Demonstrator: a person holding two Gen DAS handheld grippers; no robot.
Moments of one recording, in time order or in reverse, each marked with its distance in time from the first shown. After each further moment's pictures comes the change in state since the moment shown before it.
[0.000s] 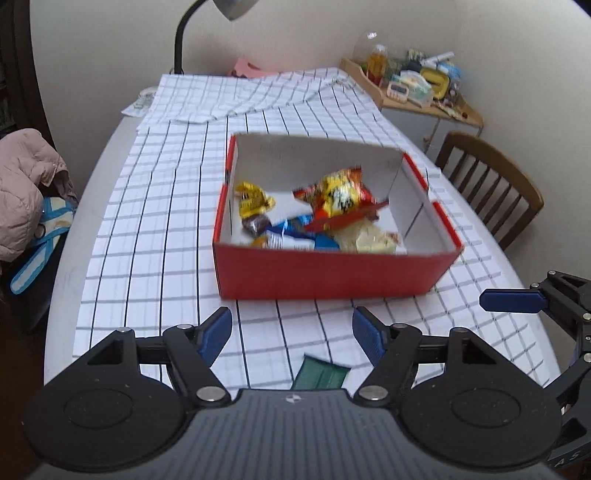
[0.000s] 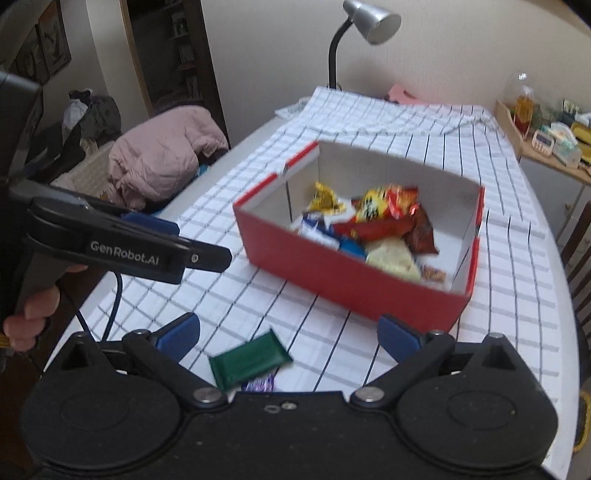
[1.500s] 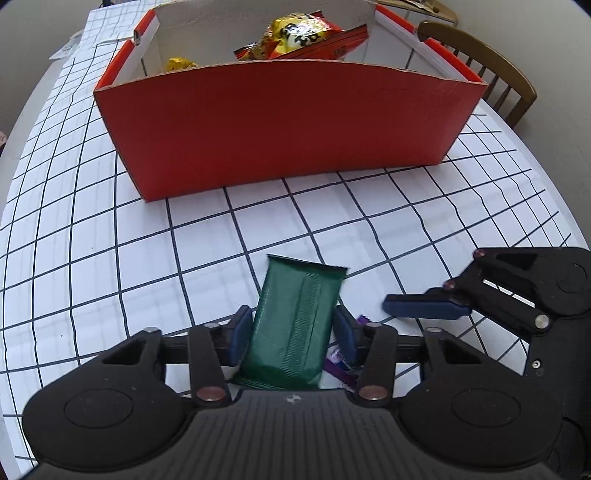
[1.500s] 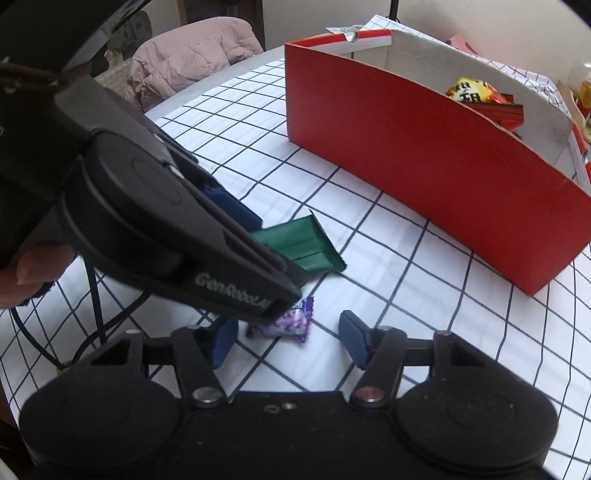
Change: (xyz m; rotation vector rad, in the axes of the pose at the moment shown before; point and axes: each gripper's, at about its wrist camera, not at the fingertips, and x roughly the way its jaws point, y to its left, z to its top) left arm 0.107 -0.018 -0.060 0.158 0.237 -0.062; right arm 0.096 0.034 -0.070 -0.180 0.176 0.026
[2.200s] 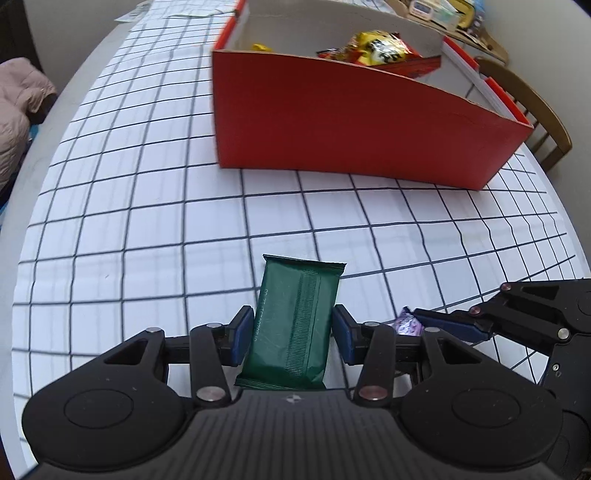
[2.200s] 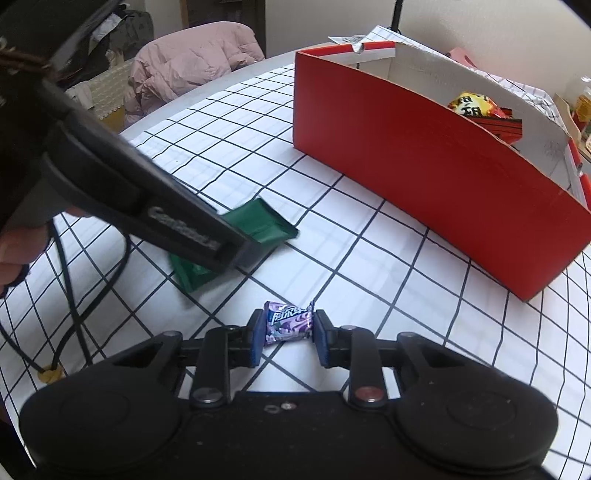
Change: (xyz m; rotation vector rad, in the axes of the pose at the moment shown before) left arm -0.022 0.030 -0.026 -0.206 -0.023 0.046; right arm -0.004 0.007 -0.004 -0.012 -0.022 -0.032
